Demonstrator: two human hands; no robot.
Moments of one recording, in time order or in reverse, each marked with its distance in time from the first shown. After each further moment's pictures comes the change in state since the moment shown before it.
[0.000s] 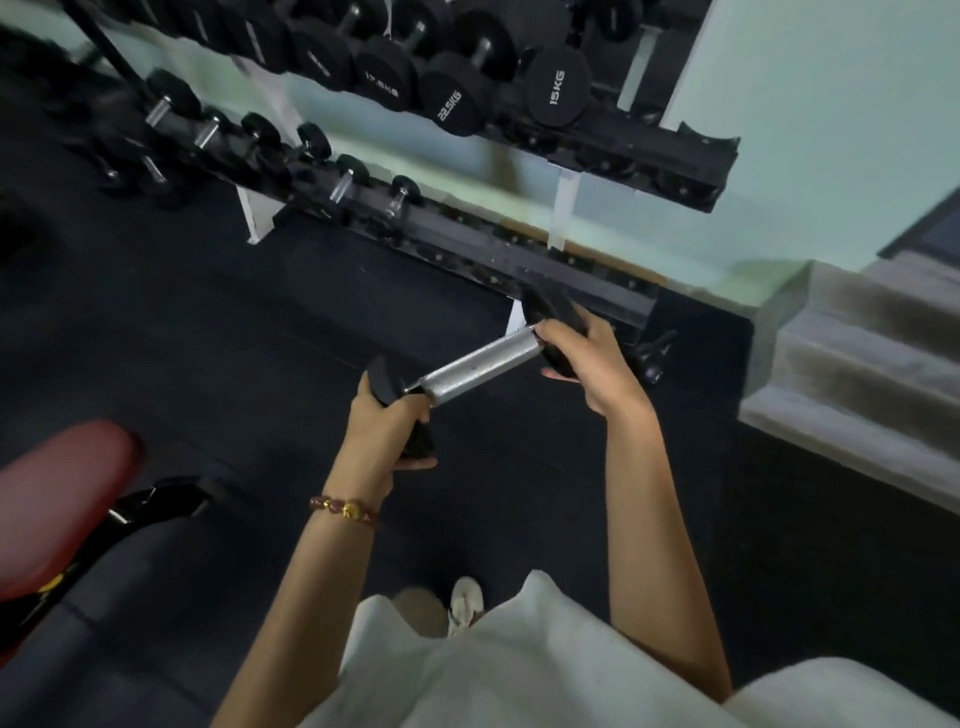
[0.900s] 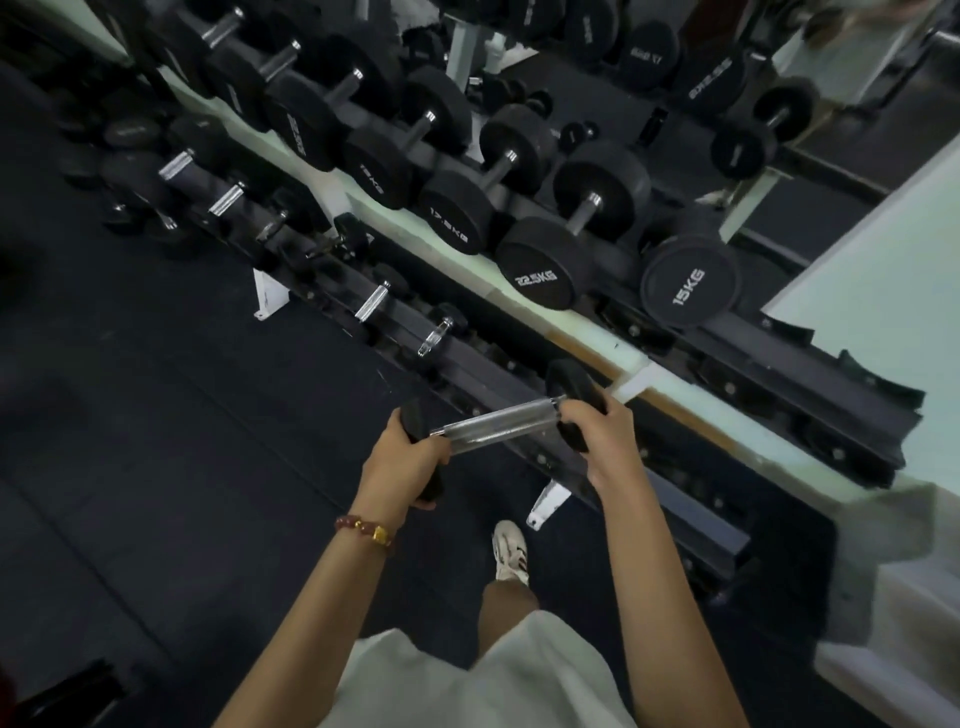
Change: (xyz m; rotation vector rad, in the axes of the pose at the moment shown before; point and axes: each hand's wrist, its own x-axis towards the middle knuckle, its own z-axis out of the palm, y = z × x) left_hand 0.492 0.251 0.014 0.167 0.005 -0.043; right_hand 0.535 -0.099 0.096 0.076 0.160 0.202
